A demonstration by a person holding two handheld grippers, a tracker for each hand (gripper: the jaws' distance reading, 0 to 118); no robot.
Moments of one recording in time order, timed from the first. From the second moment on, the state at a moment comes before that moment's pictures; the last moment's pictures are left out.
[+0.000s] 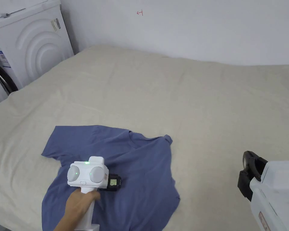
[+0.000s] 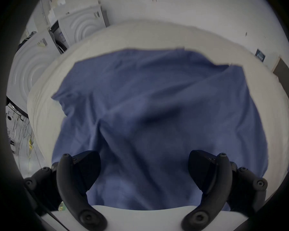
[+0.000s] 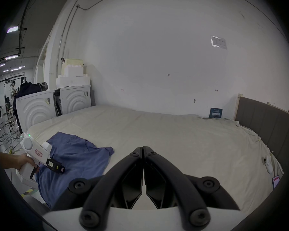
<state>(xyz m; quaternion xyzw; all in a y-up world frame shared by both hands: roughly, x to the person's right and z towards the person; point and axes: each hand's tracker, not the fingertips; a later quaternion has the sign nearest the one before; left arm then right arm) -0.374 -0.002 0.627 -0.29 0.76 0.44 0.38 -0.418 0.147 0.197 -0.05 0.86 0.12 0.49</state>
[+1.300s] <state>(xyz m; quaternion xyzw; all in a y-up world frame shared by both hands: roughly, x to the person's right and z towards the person) -0.428 0.257 0.419 -0.06 0.64 0.27 0.71 -0.371 0.211 0.043 -0.02 0.80 0.05 0.59</state>
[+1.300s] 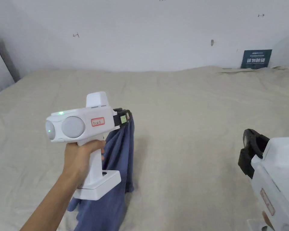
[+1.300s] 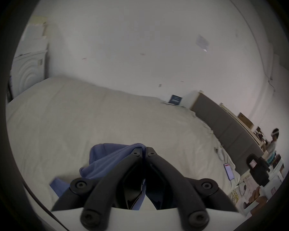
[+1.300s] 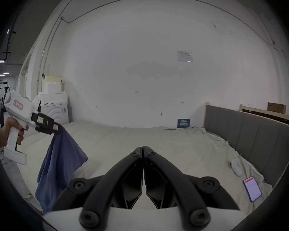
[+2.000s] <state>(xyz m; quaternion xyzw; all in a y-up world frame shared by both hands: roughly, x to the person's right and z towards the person) -0.500 0.194 0.262 -0.20 0.51 0.30 0.78 -0.364 0.209 -0.041 -0.02 0.75 0.04 0.66</state>
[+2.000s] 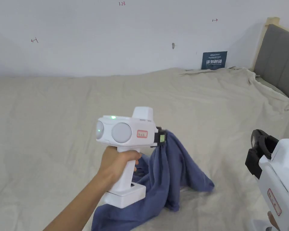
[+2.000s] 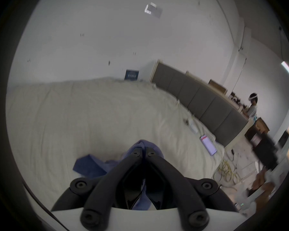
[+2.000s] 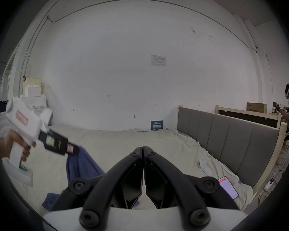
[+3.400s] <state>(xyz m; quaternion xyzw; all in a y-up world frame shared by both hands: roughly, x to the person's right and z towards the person) -0.382 0.220 0.334 -0.07 0.74 0.09 0.67 -0.364 0.216 -0.031 -0.03 0.76 0.05 0.65</state>
